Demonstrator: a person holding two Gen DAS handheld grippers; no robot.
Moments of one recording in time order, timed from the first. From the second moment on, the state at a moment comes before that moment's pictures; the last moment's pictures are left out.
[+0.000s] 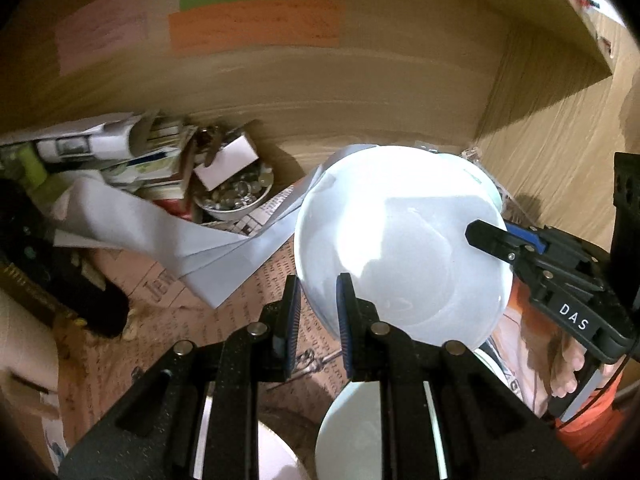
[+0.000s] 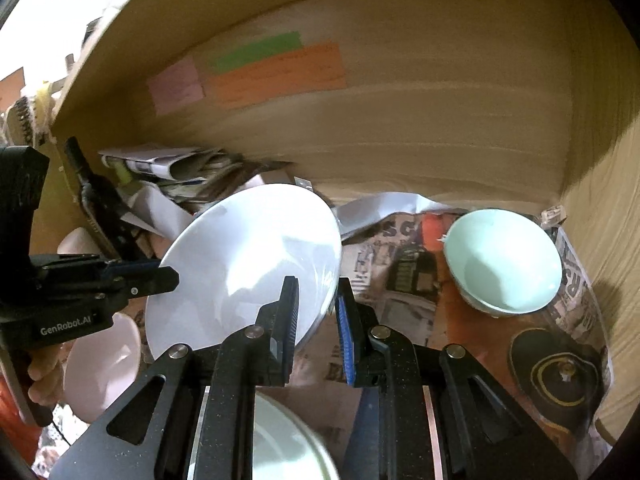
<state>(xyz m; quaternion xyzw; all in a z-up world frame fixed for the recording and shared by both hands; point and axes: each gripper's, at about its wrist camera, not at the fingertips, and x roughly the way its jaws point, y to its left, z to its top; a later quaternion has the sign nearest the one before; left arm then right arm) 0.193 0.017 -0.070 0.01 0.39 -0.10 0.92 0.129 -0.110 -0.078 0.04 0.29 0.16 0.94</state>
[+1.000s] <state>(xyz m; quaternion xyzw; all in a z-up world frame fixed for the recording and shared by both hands) 0.078 0.126 -0.066 -0.06 0.33 -0.02 0.94 0.079 0.002 -0.078 0.00 0.28 0.24 0.93</state>
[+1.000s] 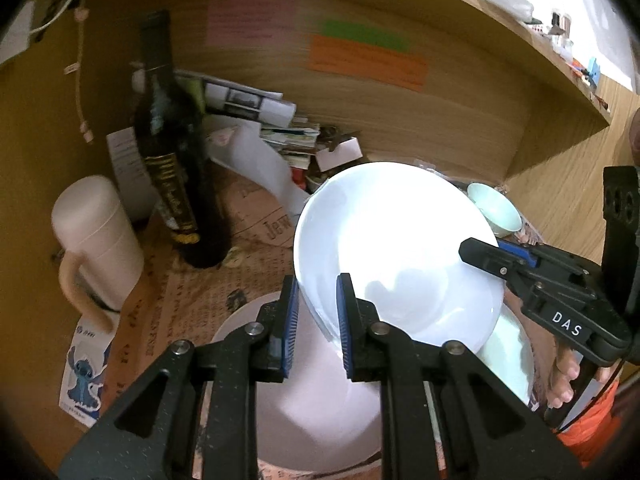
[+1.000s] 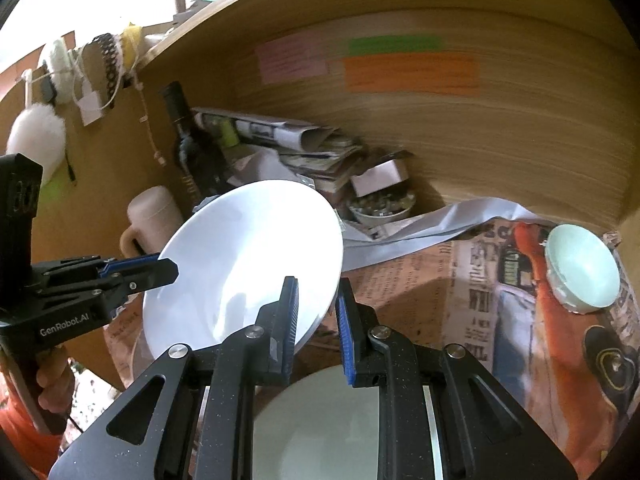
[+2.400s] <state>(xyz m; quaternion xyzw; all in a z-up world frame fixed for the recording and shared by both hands) 0.050 0.167 -0.122 -0.07 0.38 0.03 0.92 0.074 0.061 -0.137 -0.02 0.37 0.28 0.88</state>
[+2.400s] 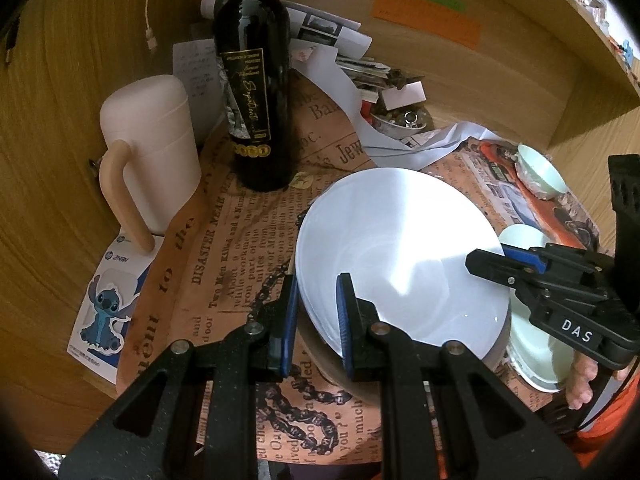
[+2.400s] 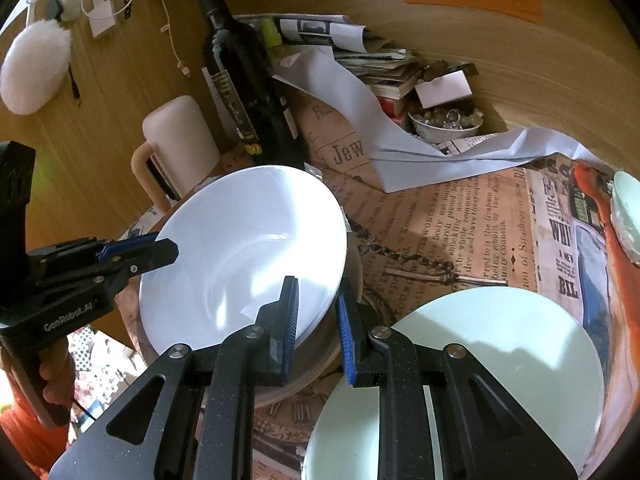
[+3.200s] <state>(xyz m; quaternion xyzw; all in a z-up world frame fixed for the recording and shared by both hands) 0.048 0.146 -0.082 -0.05 0.32 0.03 0.94 0.065 0.030 -0.097 -0.02 0.31 0.25 0.92</state>
